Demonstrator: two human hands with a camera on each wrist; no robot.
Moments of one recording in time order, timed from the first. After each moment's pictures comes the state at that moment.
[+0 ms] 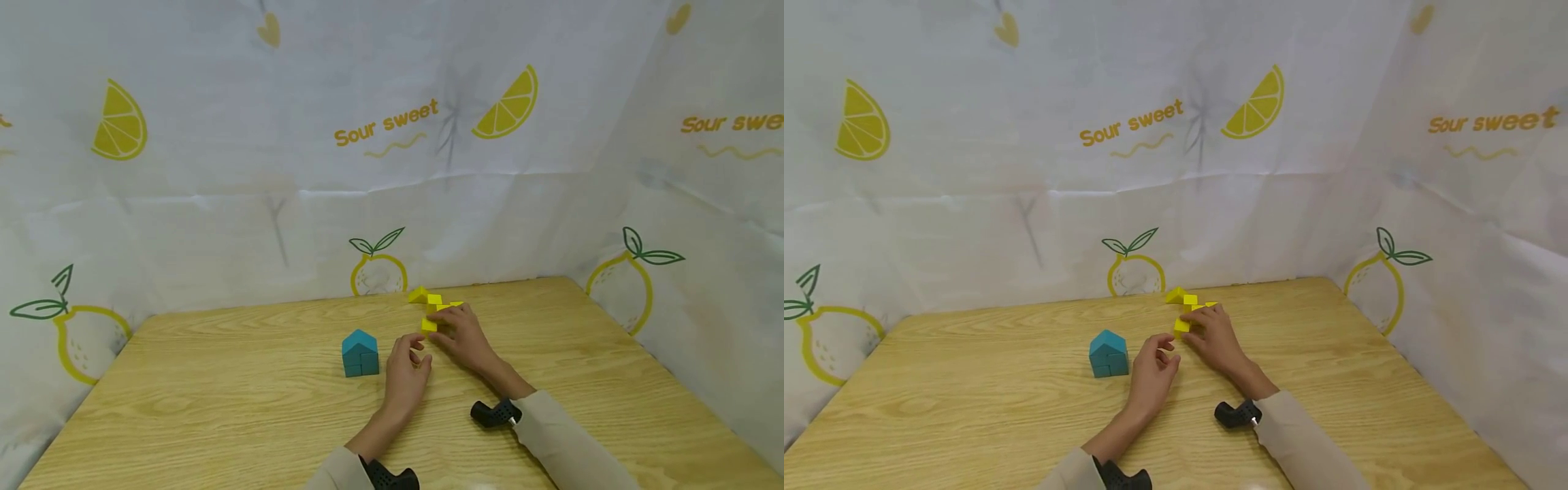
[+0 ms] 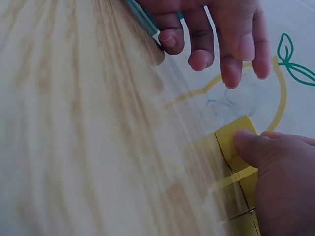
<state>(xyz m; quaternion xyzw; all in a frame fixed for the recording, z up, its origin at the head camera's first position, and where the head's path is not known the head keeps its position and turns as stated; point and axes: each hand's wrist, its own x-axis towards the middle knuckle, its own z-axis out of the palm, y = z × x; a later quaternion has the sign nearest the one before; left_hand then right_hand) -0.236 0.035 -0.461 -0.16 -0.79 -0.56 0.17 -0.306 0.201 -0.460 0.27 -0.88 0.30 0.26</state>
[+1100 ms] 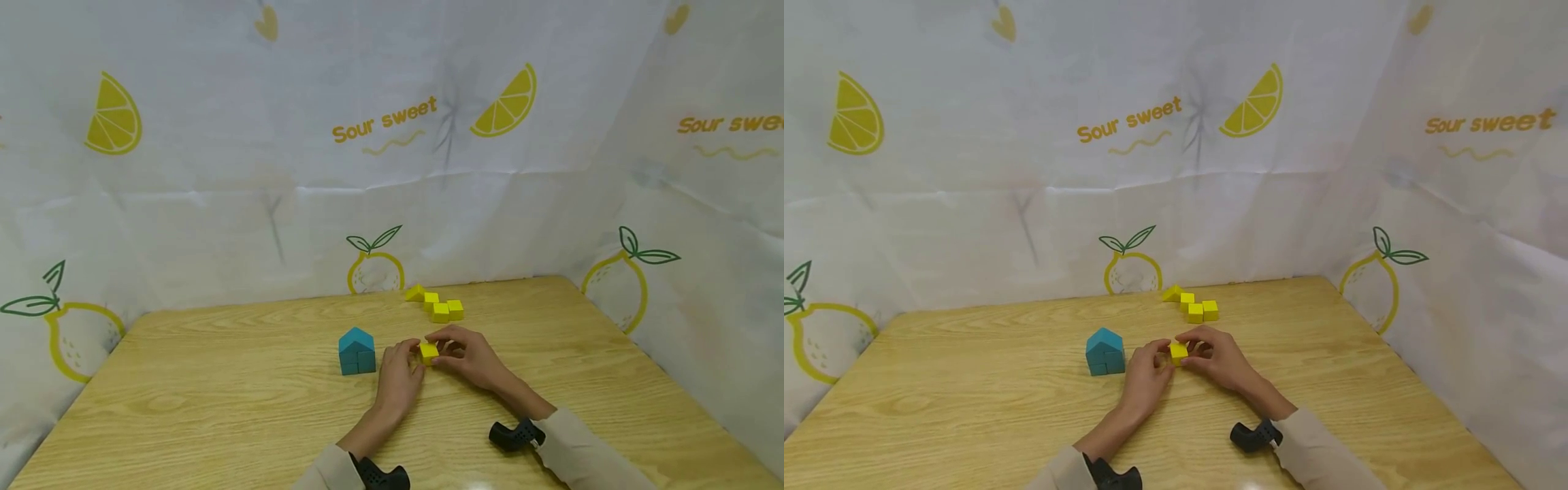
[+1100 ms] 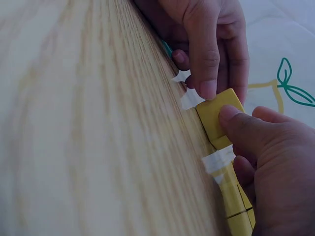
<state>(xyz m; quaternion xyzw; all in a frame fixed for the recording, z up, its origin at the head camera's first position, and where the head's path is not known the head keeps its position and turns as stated) -0.233 0.027 -0.463 -0.16 -0.87 -0.44 0.15 -0.262 0.211 -0.451 0.33 -0.82 0.45 0.11</state>
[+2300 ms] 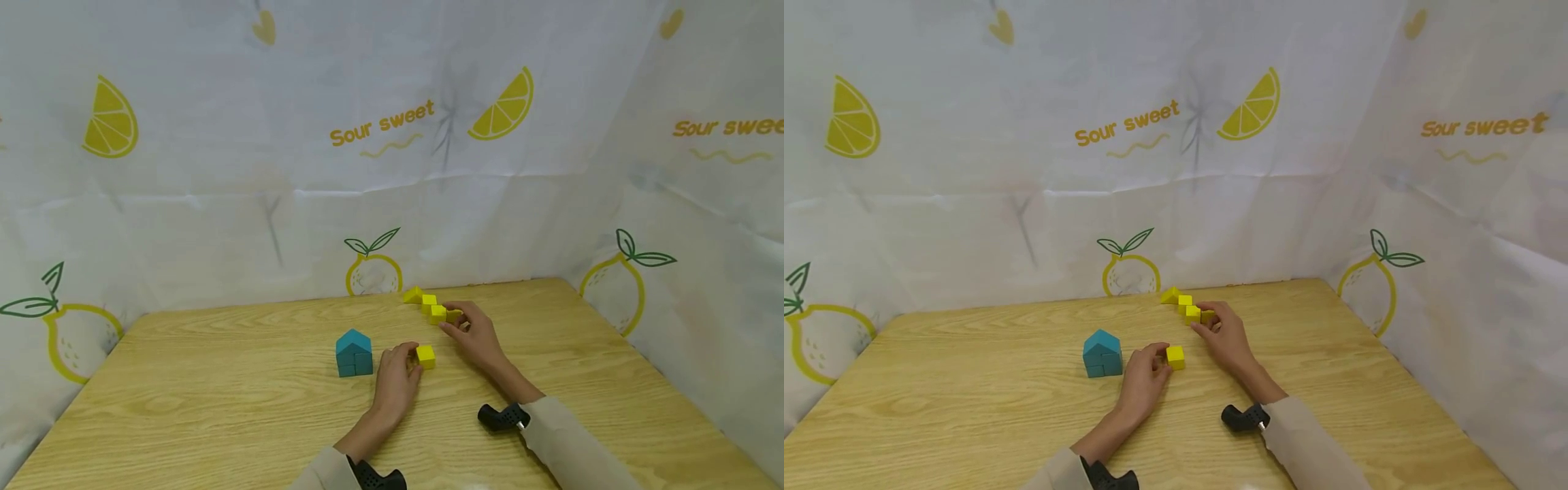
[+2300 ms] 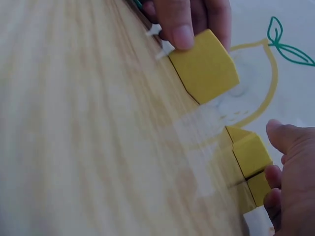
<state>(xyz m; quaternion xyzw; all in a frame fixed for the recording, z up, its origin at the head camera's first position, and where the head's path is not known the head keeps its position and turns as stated) -0.233 0.026 -0.465 -0.18 -0.87 -0.43 0.16 -0.296 0.221 -0.453 0.18 -0.85 0.43 0.23</state>
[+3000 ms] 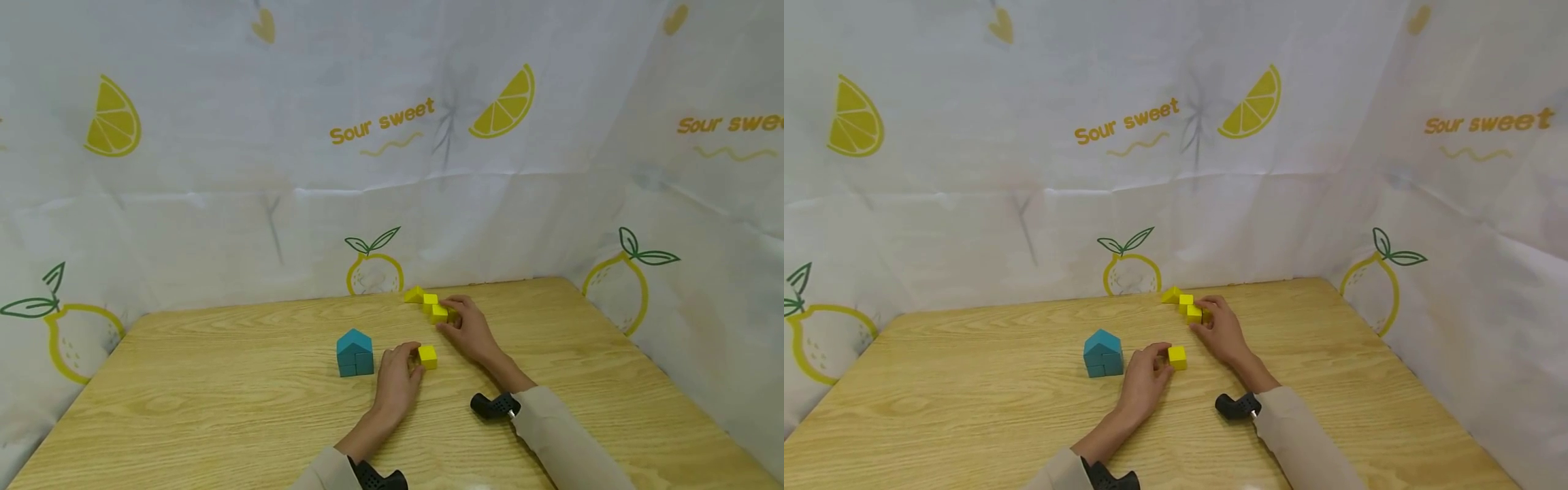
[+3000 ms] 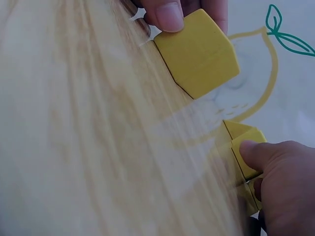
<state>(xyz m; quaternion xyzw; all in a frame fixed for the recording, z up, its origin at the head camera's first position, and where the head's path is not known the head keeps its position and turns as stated) -0.233 0.027 -0.465 -0.18 -0.87 -0.43 0.16 -0.319 0.220 -0.461 0.19 -0.88 0.37 0.23</state>
